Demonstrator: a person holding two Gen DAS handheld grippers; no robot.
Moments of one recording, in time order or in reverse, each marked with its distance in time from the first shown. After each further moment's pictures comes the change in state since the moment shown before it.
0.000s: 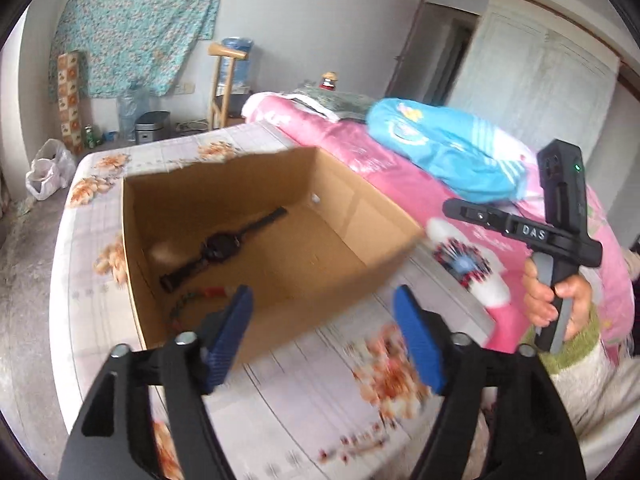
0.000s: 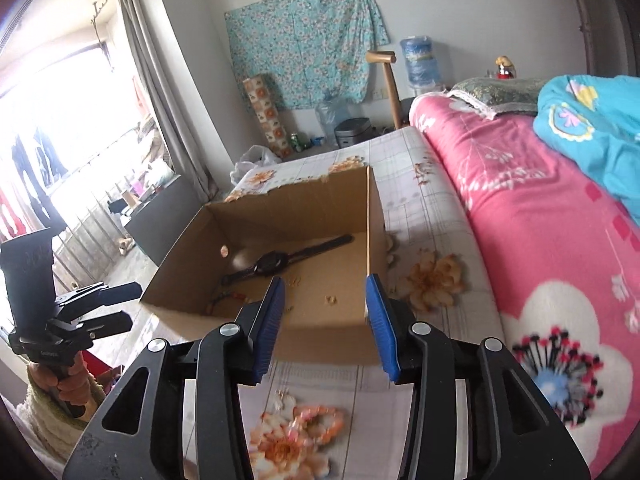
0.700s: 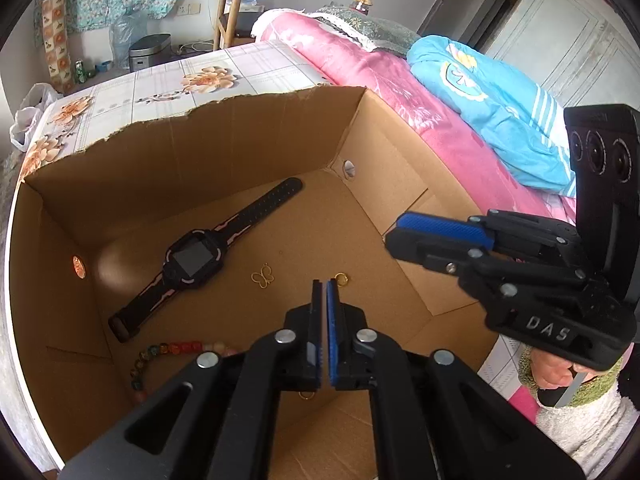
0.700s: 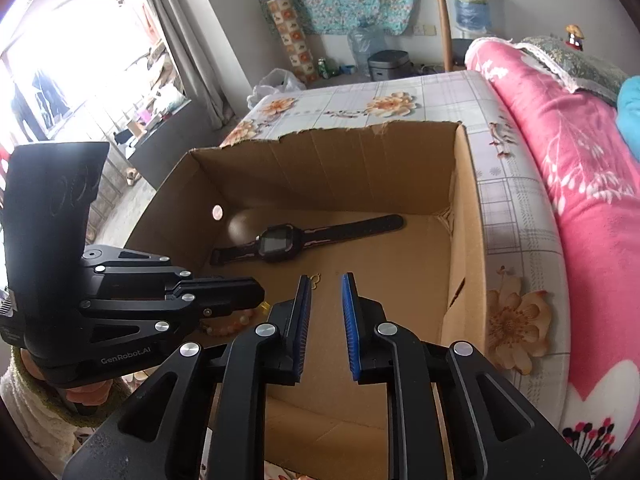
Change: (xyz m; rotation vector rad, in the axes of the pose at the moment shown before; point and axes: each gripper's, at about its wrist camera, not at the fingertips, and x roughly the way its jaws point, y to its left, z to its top) left arm 0.156 0.037 0.082 -0.106 0.307 0.028; right arm 0.144 0.021 0.051 -0.101 0.288 0.059
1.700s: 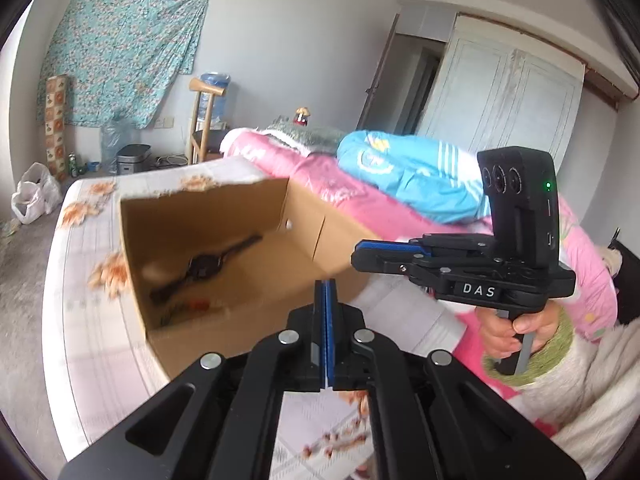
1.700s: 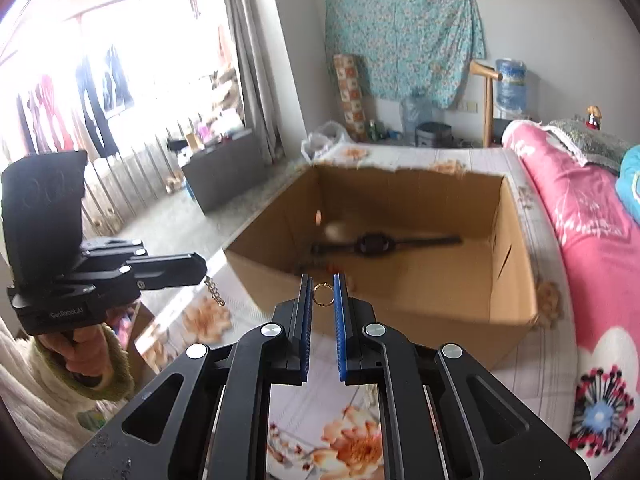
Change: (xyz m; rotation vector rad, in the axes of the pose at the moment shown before) left arm -0.159 -0.025 -0.144 0.148 -0.446 -0.112; right arm -0.102 0.077 -0.080 -0.180 -0.247 0.084
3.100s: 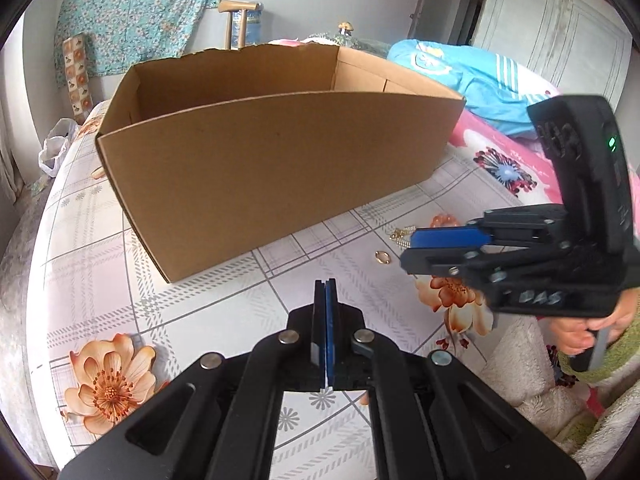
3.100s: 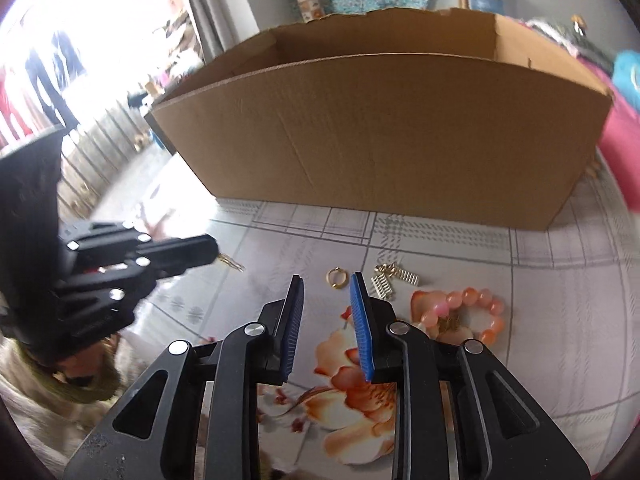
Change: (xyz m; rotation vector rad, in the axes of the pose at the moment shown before) left arm 0.082 0.017 -0.098 -0.007 0.265 0.191; right arm 0.084 0.010 -0.094 0.099 0.292 -0.102
